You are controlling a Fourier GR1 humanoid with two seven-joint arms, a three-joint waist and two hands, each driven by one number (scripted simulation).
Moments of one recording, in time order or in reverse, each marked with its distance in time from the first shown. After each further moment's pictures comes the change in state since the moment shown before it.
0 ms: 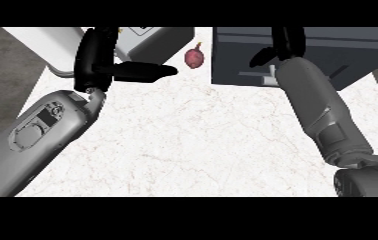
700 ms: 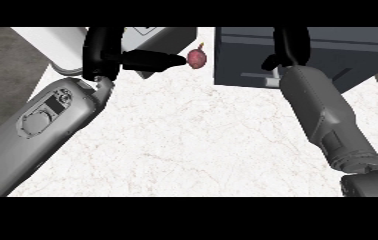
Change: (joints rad) left arm -0.094 -0.022 -0.020 0.062 0.016 0.006 0.018; right arm 0.049 -0.029 0.184 0.003 0.219 -0.110 0.268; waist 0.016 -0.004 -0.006
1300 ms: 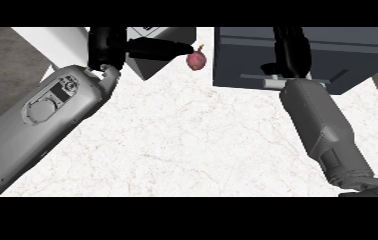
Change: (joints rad) left arm -0.087 -0.014 -0.020 0.060 0.032 0.025 0.032; right arm 0.148 0.028 0.035 -0.188 -0.015 0.003 -0.015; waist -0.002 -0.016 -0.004
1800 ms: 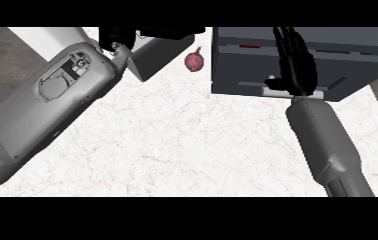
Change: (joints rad) left arm -0.137 -0.048 -0.001 0.142 0.035 0.003 -0.007; right arm 0.220 0.010 0.072 -0.296 -0.011 0.117 -0.014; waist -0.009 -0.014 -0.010
